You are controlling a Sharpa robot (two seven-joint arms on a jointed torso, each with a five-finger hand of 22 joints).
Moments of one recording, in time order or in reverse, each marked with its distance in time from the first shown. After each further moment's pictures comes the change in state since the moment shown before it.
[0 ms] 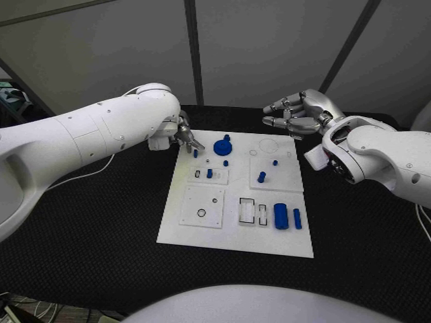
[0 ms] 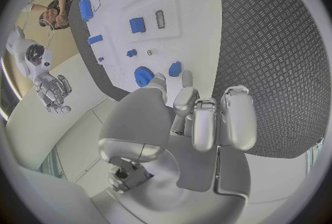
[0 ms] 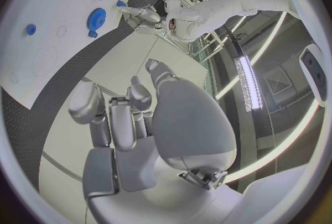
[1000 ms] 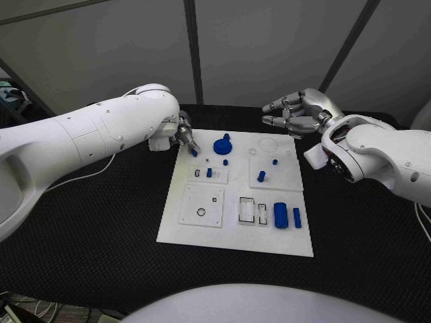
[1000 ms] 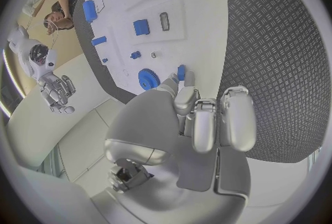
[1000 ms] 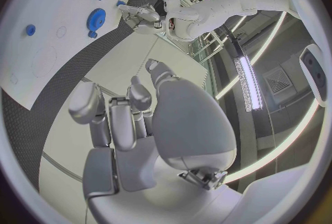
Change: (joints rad) left arm -0.005 -0.005 -0.001 0.004 0.018 0.004 0.037; left_hand 0.194 0.108 0.163 -0.133 -0.008 -0.013 -0.009 -0.006 0.000 -0.012 -0.009 -0.013 -0.007 0.003 -0.010 0.000 0.000 0.000 0.007 -0.007 0.004 0.000; right arm 0.000 0.003 0.000 -0.003 0.000 0.002 0.000; right_hand 0.000 0.000 0.000 0.000 0.000 0.000 0.000 0.000 0.000 0.000 0.000 0.000 0.000 0.000 0.000 0.000 0.000 0.000 0.000 0.000 0.000 0.000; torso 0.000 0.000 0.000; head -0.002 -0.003
